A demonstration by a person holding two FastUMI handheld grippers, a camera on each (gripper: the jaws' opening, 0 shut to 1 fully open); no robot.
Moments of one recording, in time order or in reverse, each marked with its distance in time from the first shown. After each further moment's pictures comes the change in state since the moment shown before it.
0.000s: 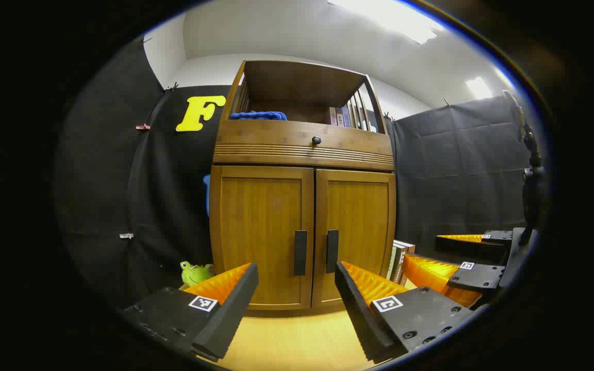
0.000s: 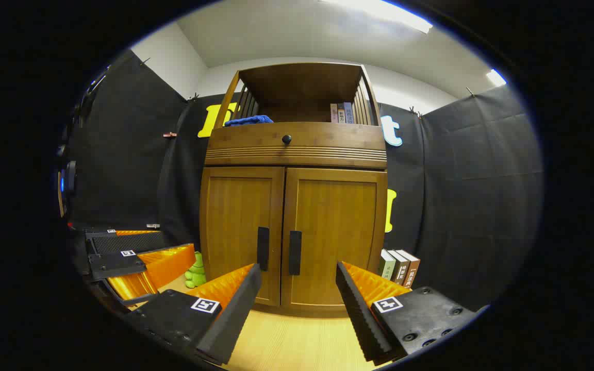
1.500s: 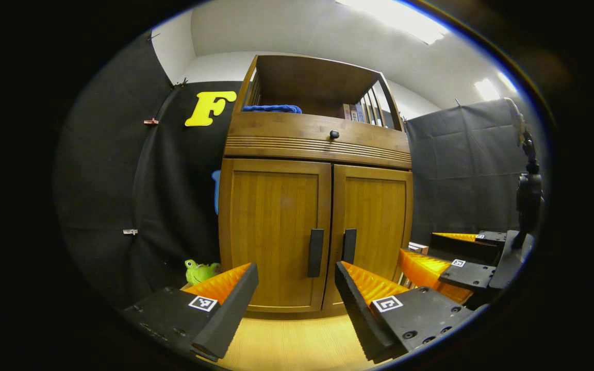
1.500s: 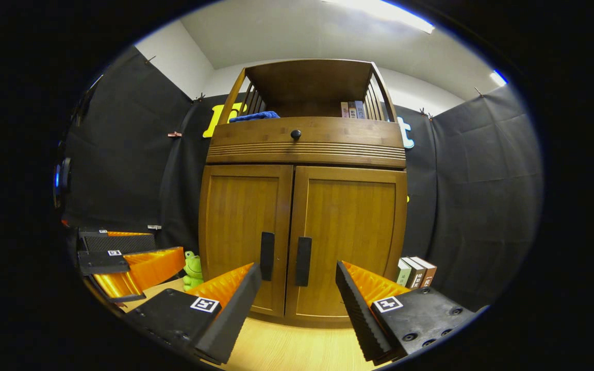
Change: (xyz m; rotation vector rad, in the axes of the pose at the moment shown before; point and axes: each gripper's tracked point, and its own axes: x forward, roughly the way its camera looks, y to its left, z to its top) left arm 0.025 0.026 -0.013 -0.016 0.006 0.042; right arm 0.055 0.011 -0.010 0.009 -0.026 0.041
